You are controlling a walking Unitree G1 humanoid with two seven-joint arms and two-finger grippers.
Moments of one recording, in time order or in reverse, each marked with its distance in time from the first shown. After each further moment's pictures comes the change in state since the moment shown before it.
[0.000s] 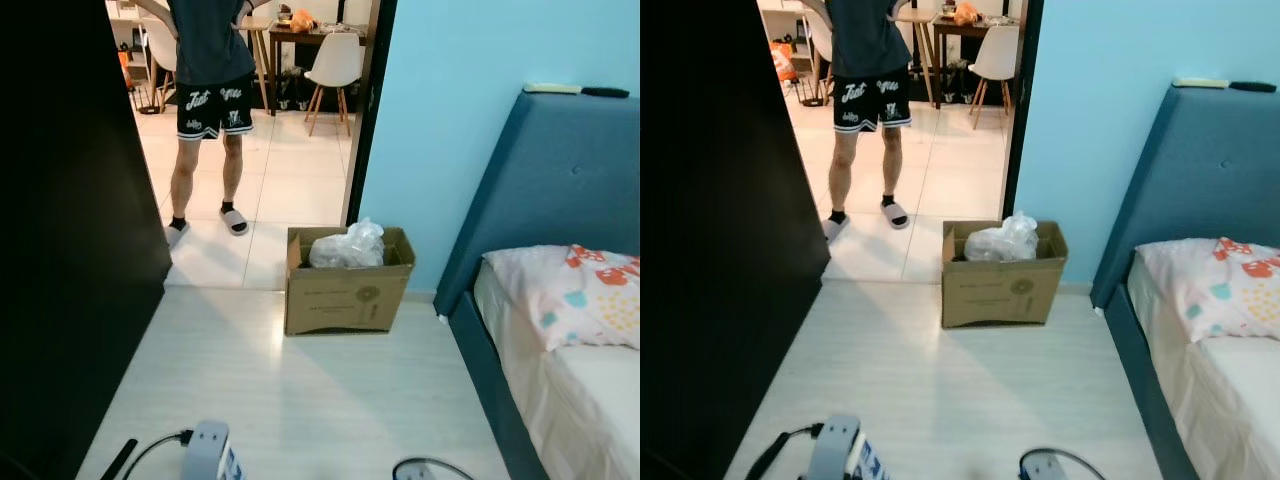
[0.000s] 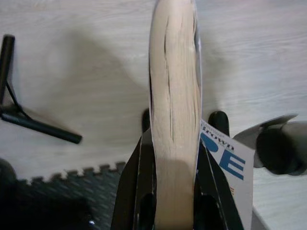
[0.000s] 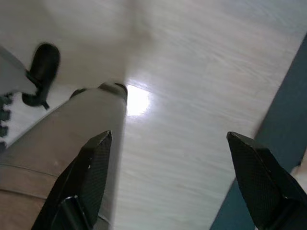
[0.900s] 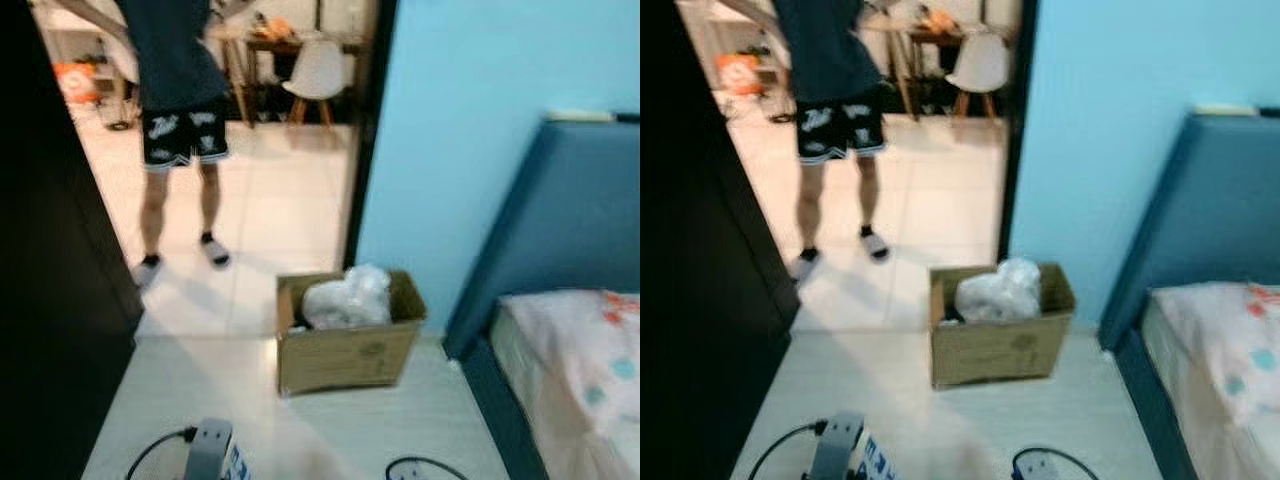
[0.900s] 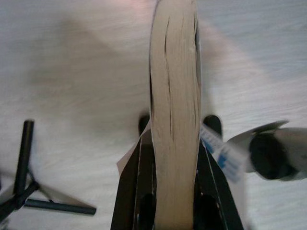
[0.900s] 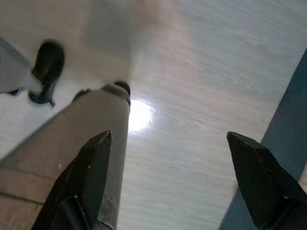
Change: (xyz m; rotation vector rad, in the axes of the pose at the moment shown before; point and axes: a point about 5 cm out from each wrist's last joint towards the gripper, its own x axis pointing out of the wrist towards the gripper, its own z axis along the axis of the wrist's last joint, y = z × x) left arm 0.001 -0.006 0.000 -0.002 -0.005 -0.020; right arm 0.000 -0.001 -0.004 0.009 0.011 -0.005
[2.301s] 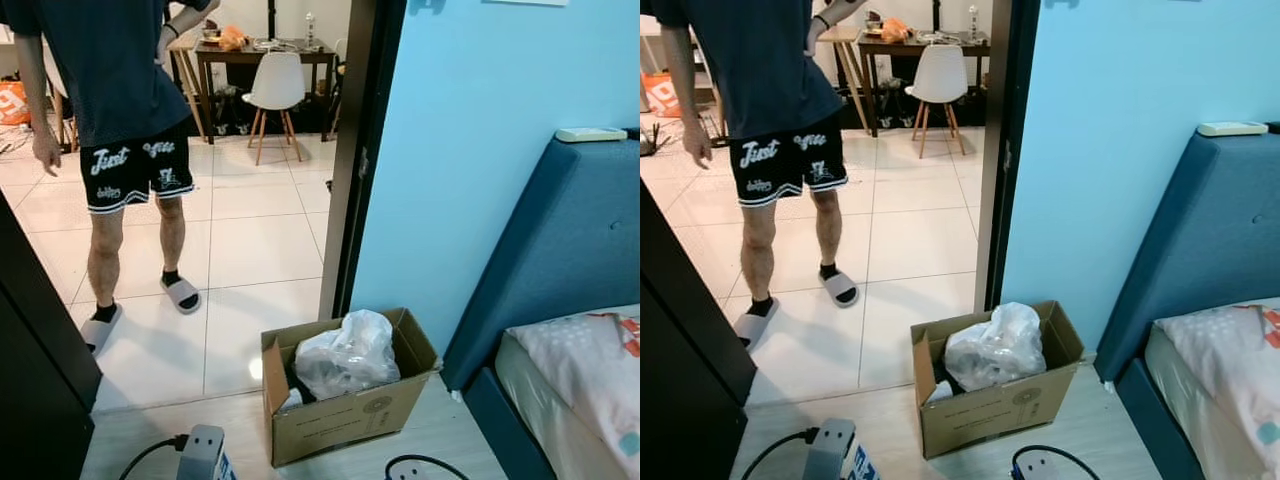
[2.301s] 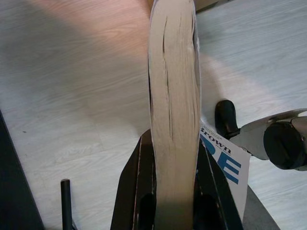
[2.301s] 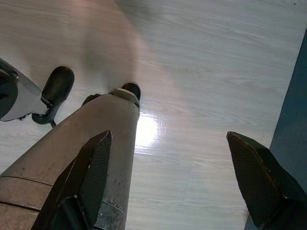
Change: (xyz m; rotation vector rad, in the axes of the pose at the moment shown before) left arm 0.000 0.001 -0.002 -0.007 0.016 0.029; right arm 0.000 -0.002 0.002 -0.003 -0.004 -0.003
